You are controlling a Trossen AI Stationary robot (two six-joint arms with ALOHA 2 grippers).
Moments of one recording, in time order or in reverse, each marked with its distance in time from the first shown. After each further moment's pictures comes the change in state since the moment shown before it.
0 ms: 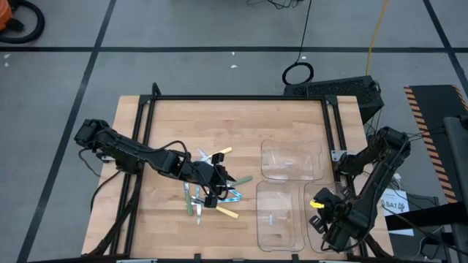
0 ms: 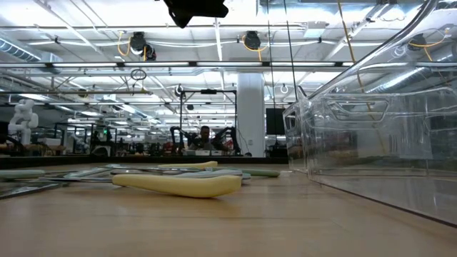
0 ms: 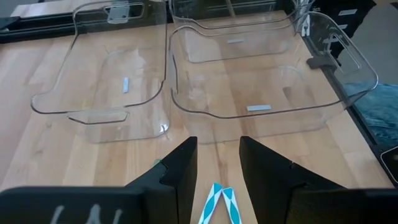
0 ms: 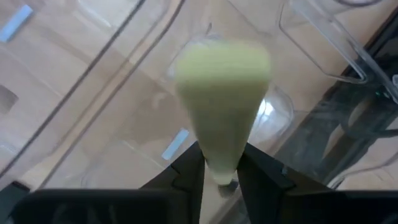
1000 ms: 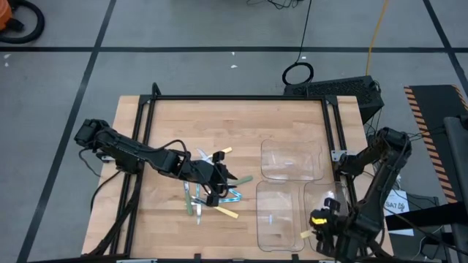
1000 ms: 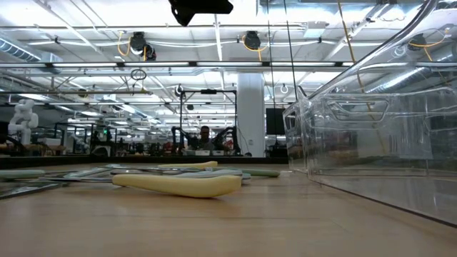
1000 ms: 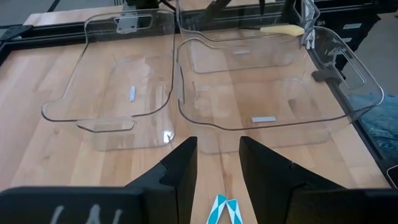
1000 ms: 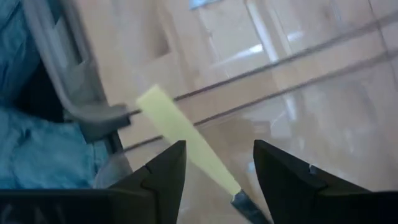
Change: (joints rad) left arm 0.004 0.000 0.000 0.037 -0.019 -0.007; right arm 0.085 0.000 0.001 0.342 0.166 -0.489
